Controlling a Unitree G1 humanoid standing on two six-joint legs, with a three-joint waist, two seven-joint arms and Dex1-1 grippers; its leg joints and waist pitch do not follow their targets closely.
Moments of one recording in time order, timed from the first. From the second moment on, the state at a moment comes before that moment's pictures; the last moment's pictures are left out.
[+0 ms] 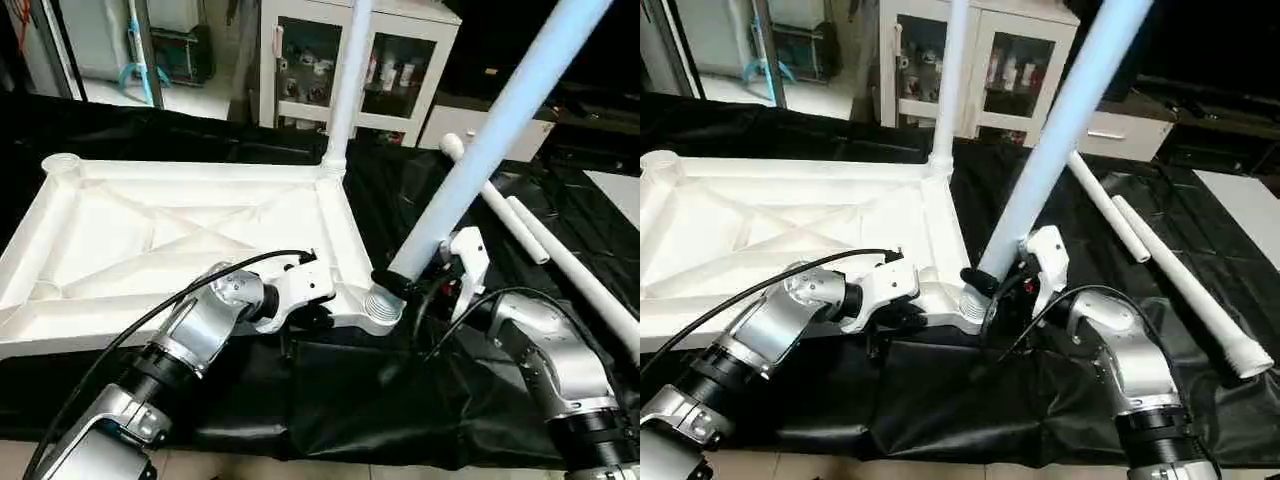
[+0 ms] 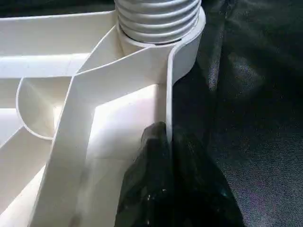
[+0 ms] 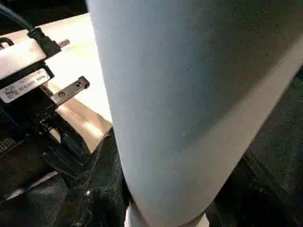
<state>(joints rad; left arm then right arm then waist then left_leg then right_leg) -0.56 0.33 -0.43 0.35 0.15 0.35 -1.04 -0.29 -0.35 0.08 0.21 0.31 0.26 0.82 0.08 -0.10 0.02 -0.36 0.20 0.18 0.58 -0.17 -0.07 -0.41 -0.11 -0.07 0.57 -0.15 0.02</state>
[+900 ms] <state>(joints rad) -0.72 0.00 -0.27 0.70 0.13 0.44 -0.54 -0.57 -0.08 -0.01 0.56 0.17 0.23 0.04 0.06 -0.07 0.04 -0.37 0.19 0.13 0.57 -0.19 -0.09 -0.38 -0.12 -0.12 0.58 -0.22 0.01</state>
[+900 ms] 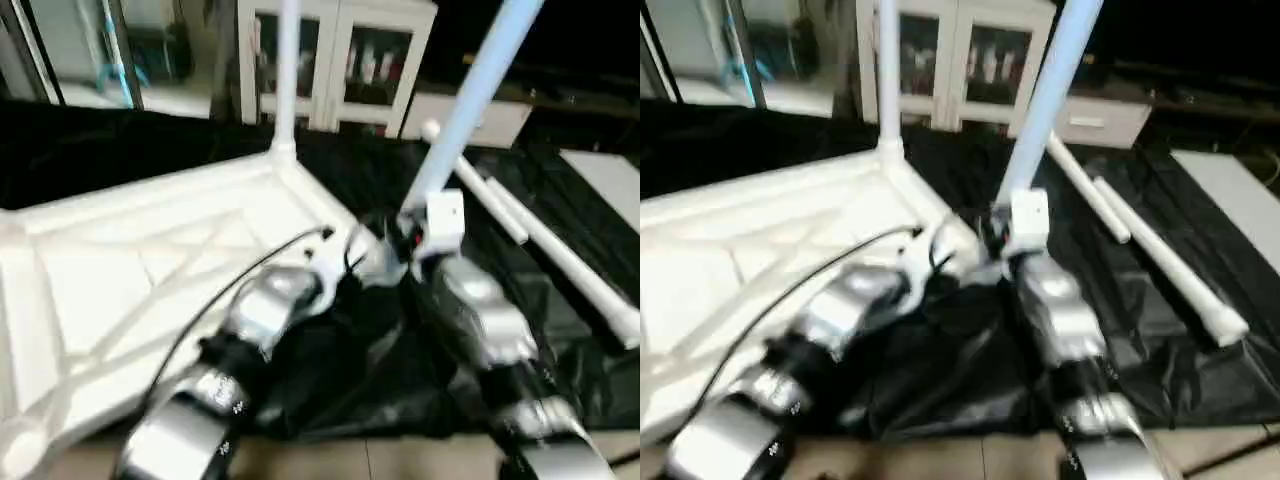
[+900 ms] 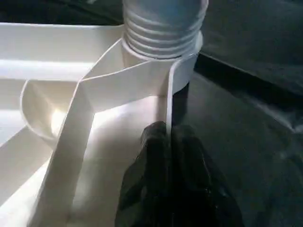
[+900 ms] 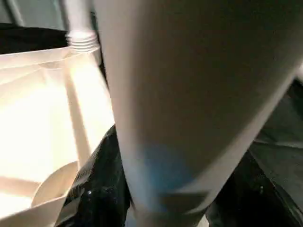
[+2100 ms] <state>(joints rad) -0.78 0.00 -0.26 0.77 0.11 0.39 -0.50 -0.77 -0.03 -0.07 0.85 0.20 0.12 -0.09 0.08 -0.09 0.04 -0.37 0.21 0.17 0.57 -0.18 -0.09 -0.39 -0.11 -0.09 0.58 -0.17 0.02</state>
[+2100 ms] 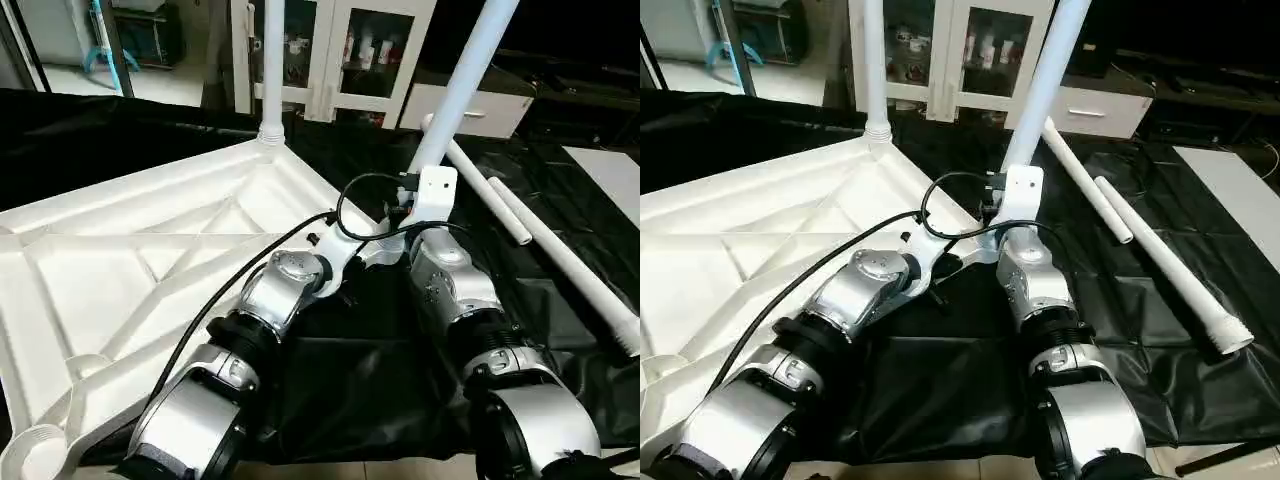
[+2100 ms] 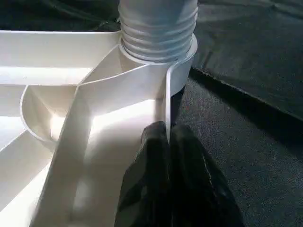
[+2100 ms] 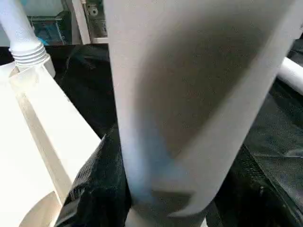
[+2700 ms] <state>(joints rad) -0.75 0.08 -0.29 0.70 0.11 0.33 -0.63 -0.77 -0.06 -0.07 0.87 0.20 0.07 0.08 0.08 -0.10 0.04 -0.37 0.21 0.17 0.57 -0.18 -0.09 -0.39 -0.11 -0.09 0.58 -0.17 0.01</state>
